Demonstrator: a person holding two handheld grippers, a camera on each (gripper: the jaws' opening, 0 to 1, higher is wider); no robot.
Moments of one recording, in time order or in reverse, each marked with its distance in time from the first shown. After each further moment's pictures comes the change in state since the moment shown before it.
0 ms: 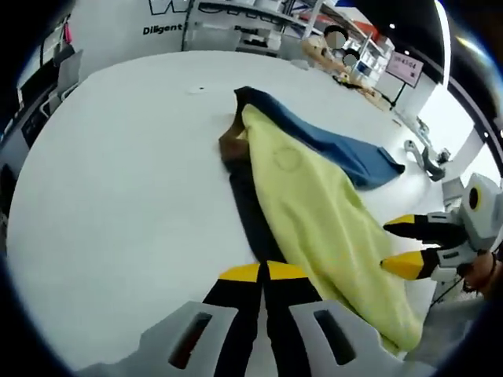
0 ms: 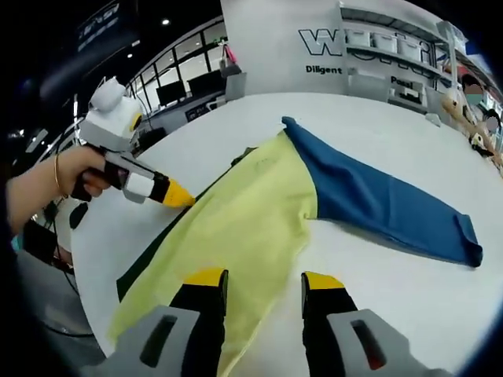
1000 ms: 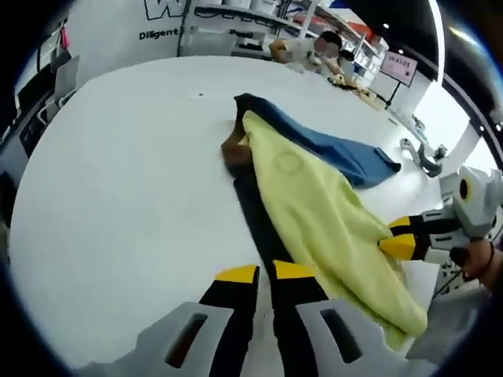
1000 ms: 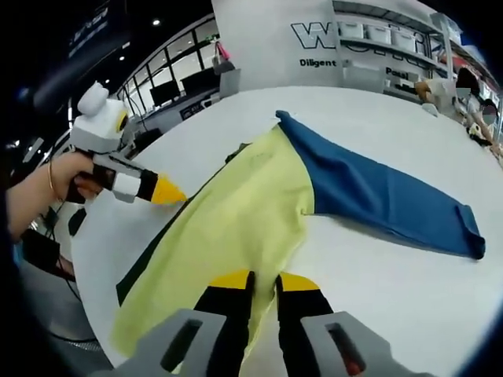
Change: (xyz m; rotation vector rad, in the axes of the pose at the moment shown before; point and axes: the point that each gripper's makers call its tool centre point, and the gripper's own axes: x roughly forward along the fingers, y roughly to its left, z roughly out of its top) left arm 0.001 0.003 0.002 0.050 -0.010 -0.019; right arm 0.002 -0.004 0.000 0.044 0.023 -0.004
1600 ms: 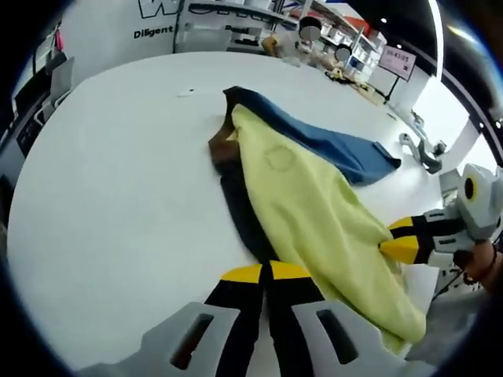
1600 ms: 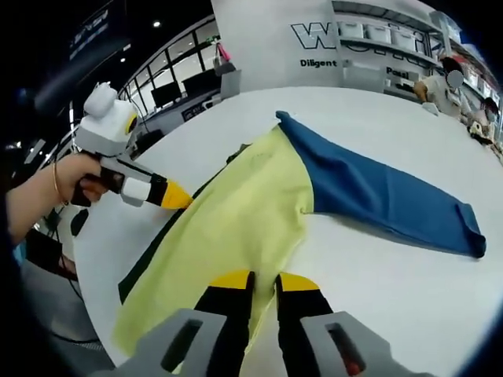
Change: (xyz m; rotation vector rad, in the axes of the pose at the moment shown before) left arm 0.003 -0.009 -0.002 0.002 0.016 0.008; right arm -0.001 -0.001 -0.002 0.003 -0.005 0.011
